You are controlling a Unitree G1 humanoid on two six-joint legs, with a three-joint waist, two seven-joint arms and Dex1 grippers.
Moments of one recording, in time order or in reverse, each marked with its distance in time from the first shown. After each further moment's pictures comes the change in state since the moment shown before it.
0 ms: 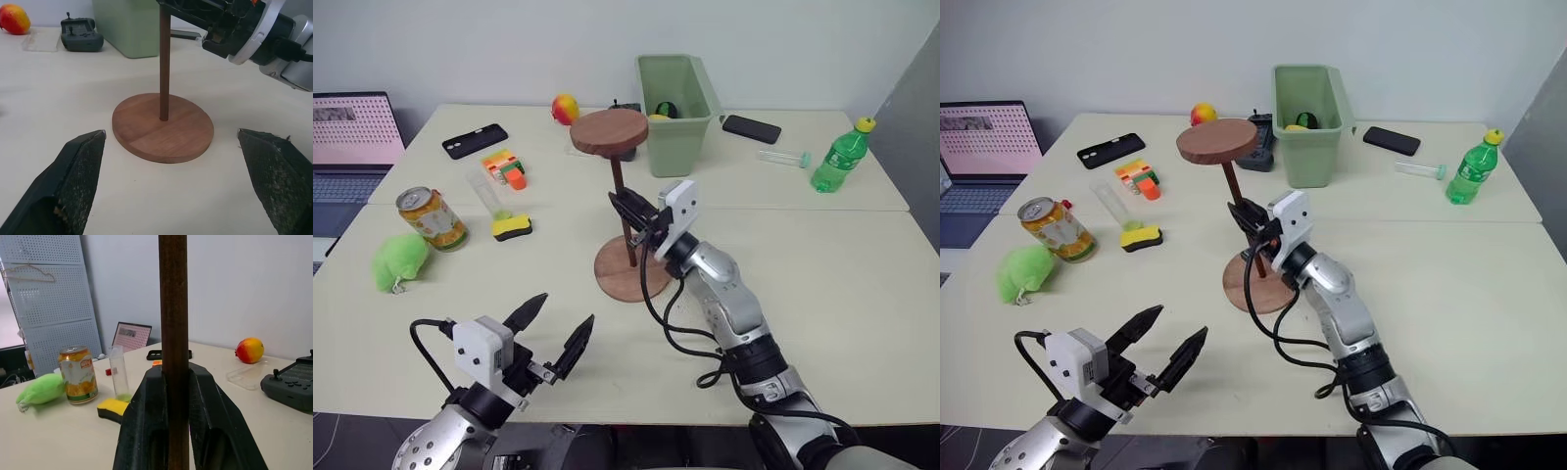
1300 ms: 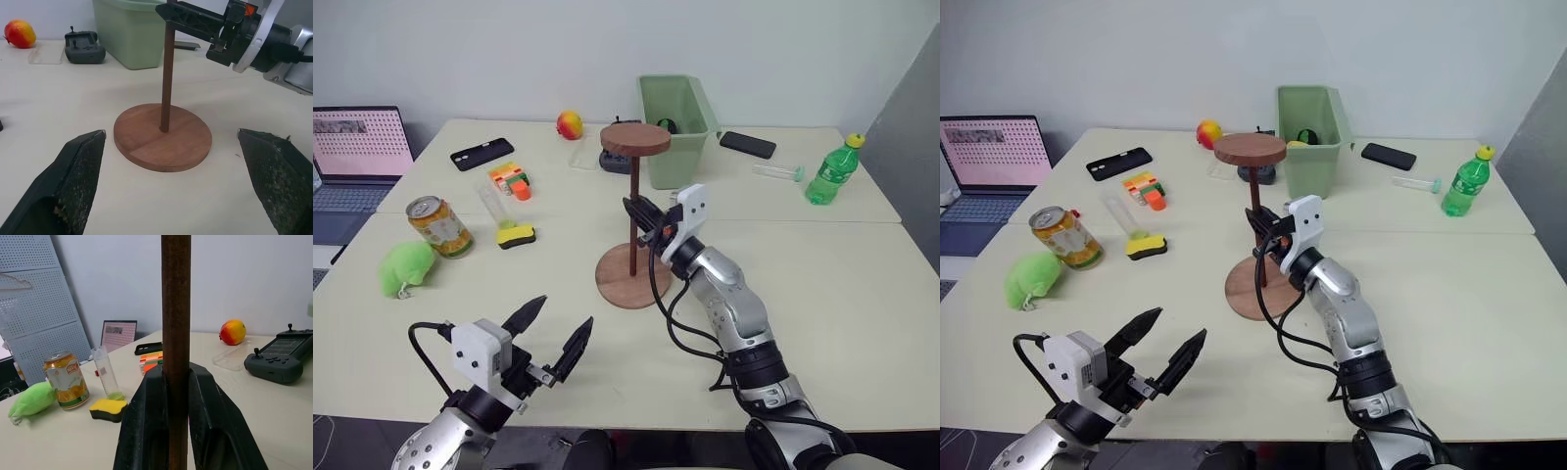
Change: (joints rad) left arm 0.018 -0.002 0.002 0.004 -0.001 -0.012 -0.004; right arm 0.043 0.057 -0.089 0.027 0.027 0.091 -0.058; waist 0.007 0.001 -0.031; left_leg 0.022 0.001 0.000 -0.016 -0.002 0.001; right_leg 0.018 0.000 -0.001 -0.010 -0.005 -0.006
